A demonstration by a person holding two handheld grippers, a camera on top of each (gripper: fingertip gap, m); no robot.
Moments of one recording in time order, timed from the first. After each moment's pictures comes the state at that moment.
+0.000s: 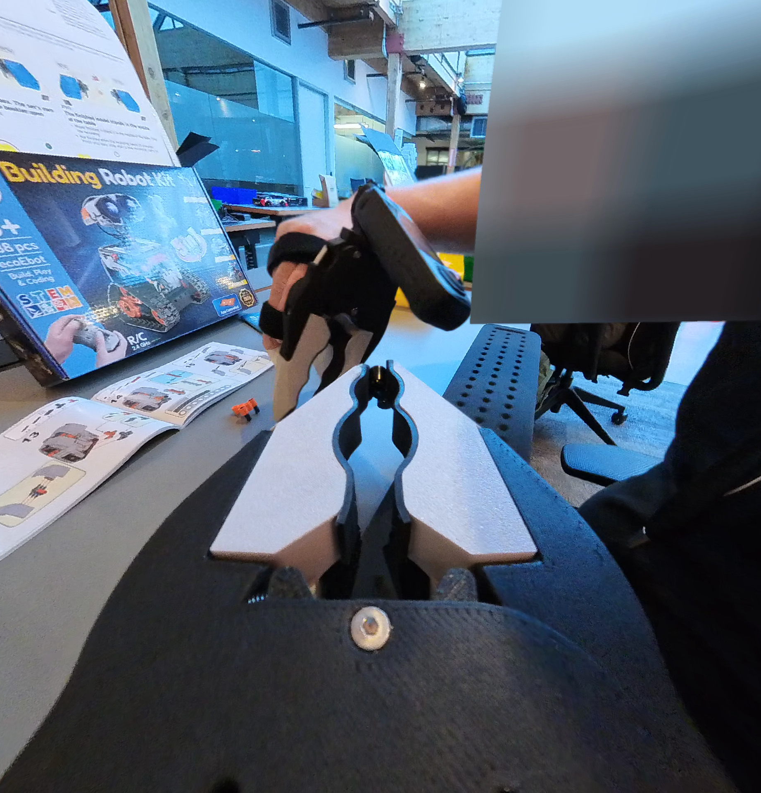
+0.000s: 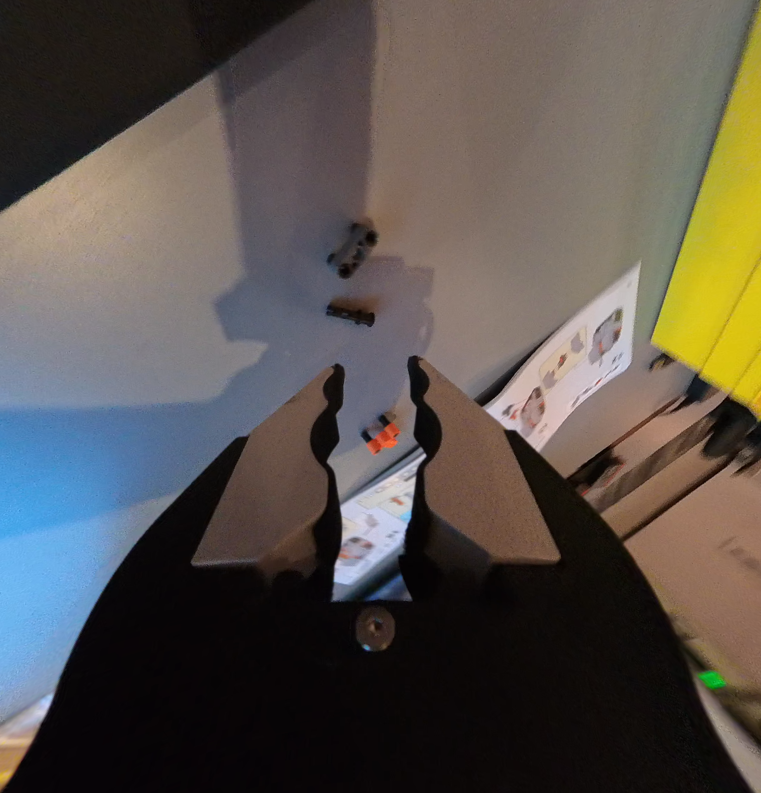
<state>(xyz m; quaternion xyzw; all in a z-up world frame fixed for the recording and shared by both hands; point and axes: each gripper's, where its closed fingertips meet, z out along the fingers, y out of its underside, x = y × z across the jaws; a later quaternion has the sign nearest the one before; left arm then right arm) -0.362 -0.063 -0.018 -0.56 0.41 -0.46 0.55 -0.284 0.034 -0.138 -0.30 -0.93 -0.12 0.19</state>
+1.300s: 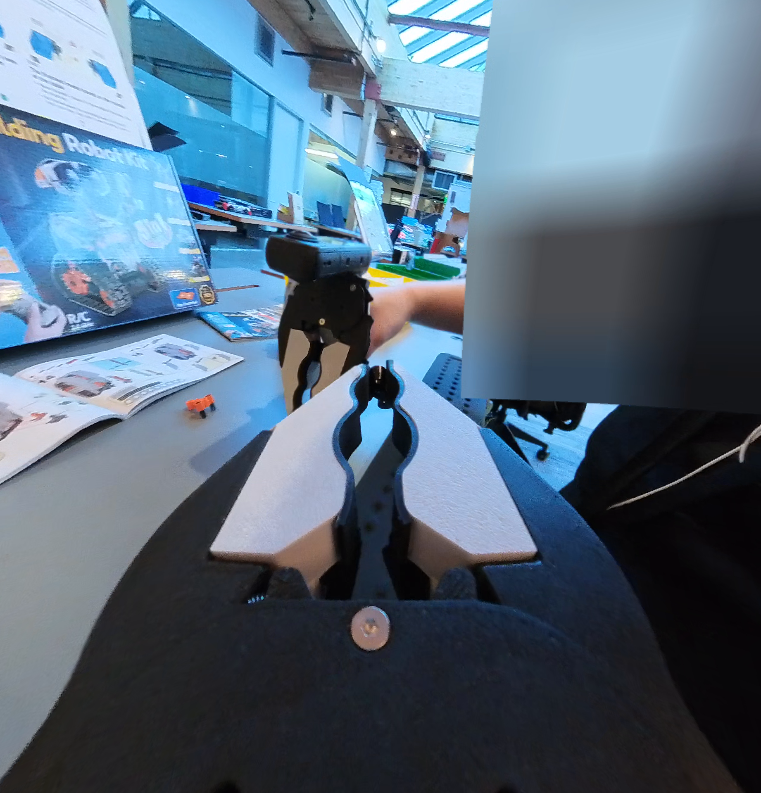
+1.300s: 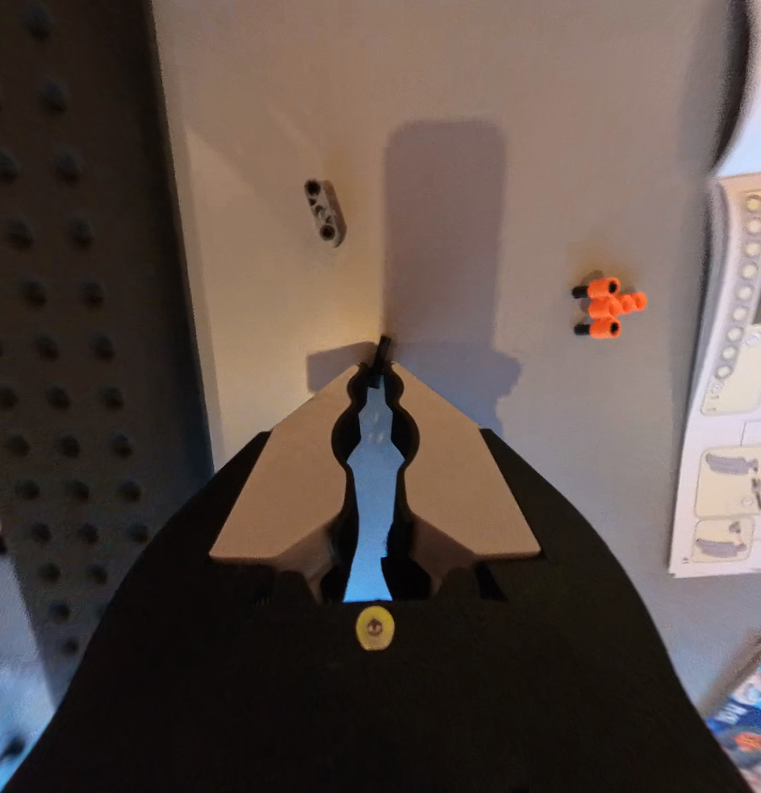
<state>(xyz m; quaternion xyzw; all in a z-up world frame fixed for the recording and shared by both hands) -0.372 -0.067 -0.014 -0.55 0.37 -0.54 0.51 -0.245 0.007 -0.167 -0.76 -0.62 0.13 0.13</state>
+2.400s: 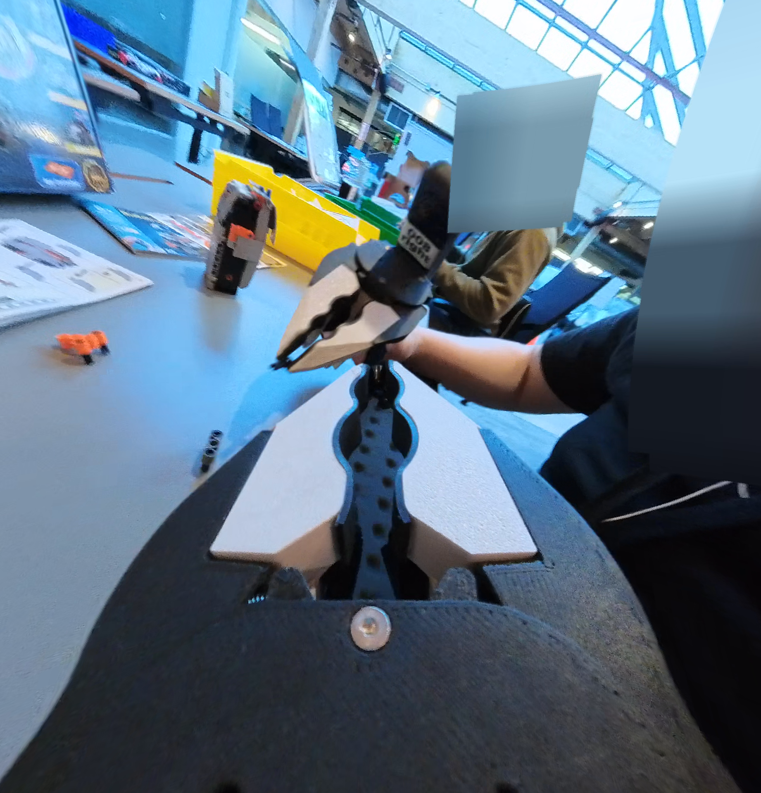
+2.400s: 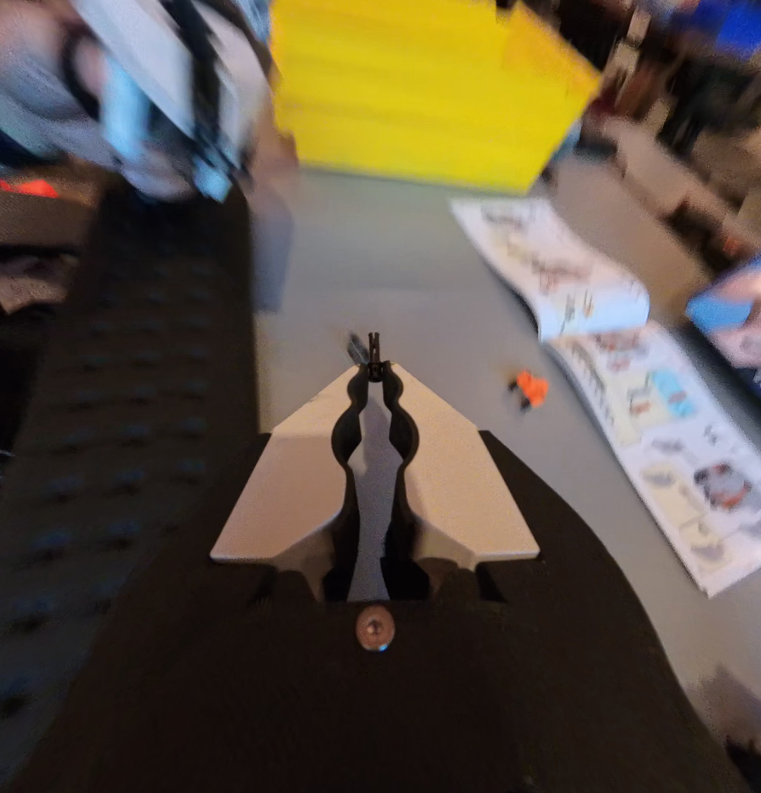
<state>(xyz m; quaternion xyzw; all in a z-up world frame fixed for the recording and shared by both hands) -0.323 -0.065 -0.044 -0.59 0.37 -0.61 0.37 -0.269 -0.013 -0.105 -0.67 -0.51 0.23 0.49</state>
